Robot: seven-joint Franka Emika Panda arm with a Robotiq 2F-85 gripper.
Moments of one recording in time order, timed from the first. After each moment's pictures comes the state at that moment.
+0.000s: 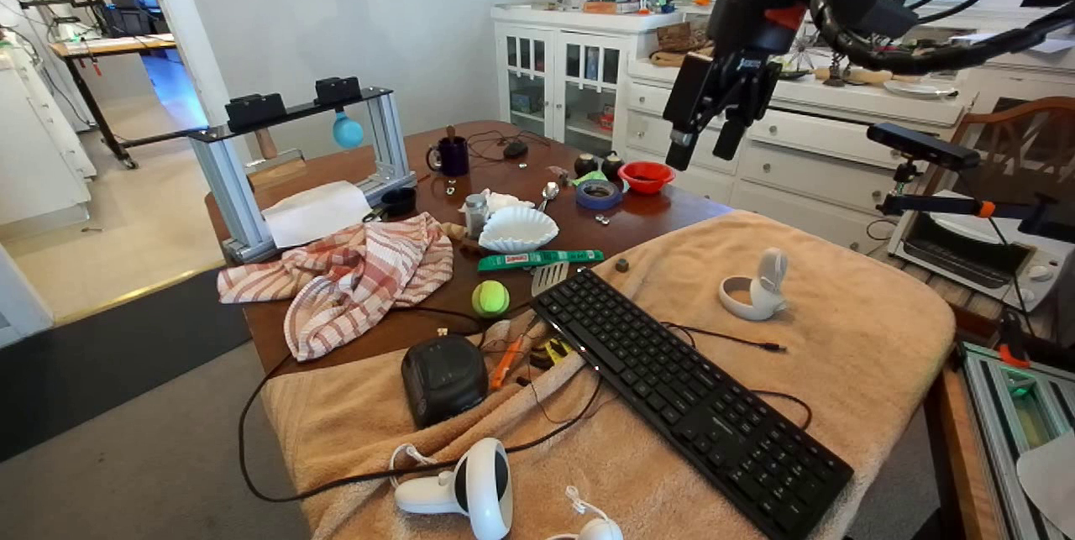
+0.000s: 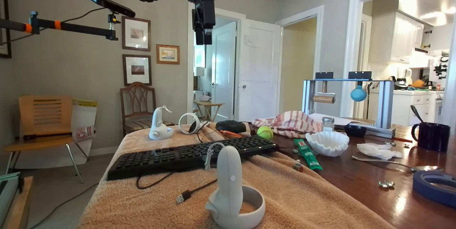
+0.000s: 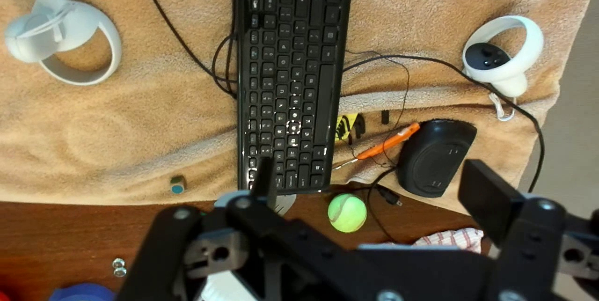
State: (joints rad) arm 0.01 -0.39 0.12 -2.36 0.12 2.14 0.38
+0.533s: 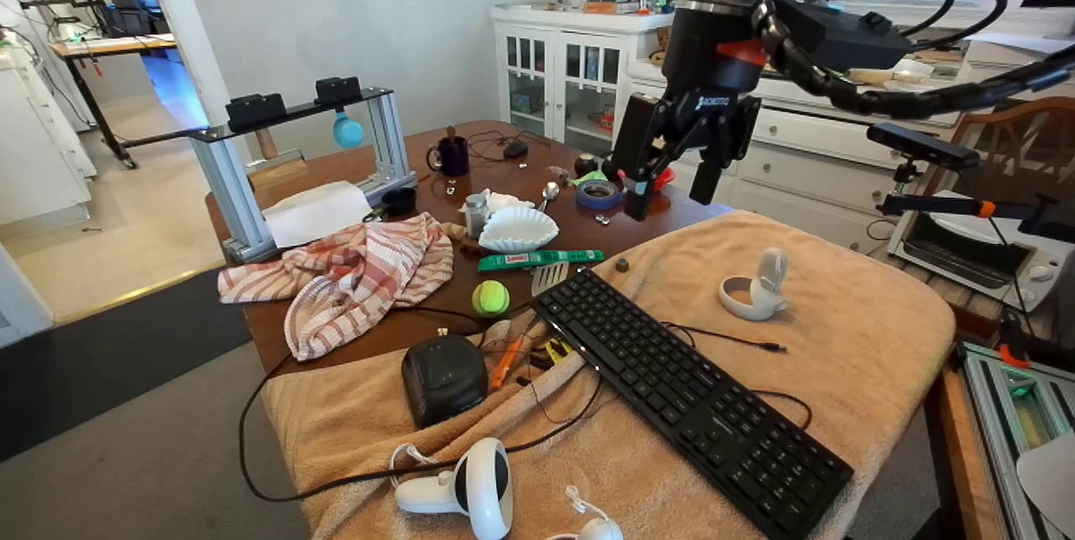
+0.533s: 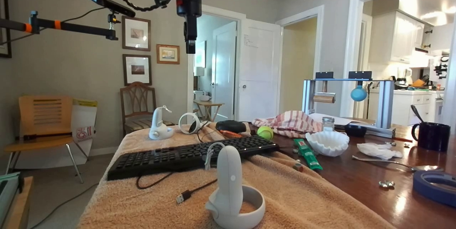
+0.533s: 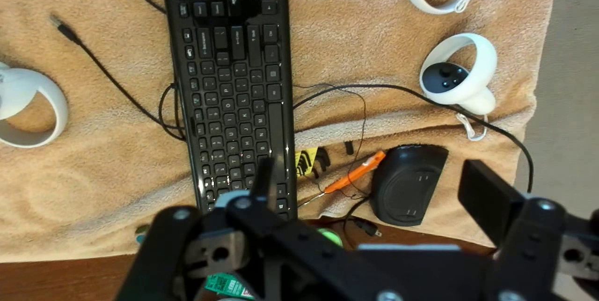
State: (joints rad) arm 0.05 -0.27 0.24 -2.28 0.12 2.14 0.64
